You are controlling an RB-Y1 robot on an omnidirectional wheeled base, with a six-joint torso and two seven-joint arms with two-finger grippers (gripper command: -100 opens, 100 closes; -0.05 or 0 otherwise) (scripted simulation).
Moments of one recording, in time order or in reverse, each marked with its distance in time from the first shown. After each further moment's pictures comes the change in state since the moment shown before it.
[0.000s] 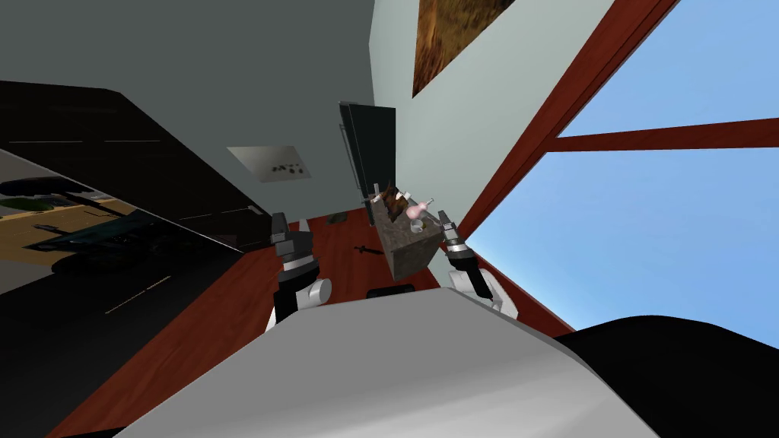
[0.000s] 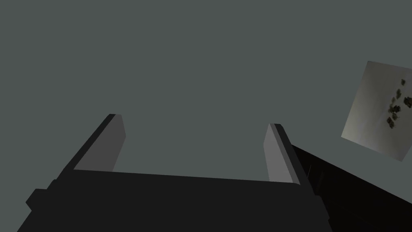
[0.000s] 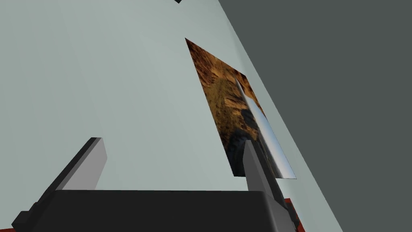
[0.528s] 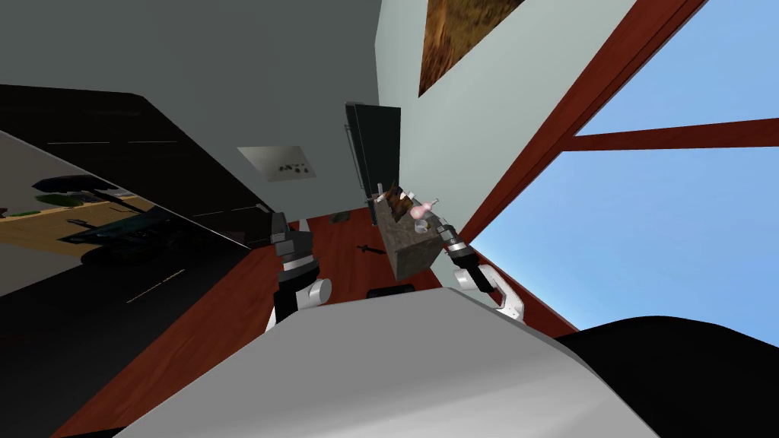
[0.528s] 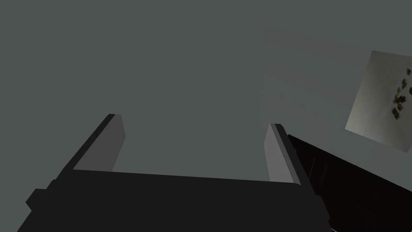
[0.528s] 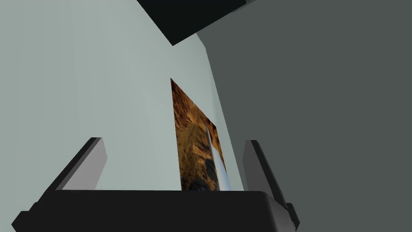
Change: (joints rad) left arm 0.000 0.000 0.000 0.000 0.000 0.000 0.000; right arm -0.027 -0.131 -0.018 0.068 0.116 0.040 0.126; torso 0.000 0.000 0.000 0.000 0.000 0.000
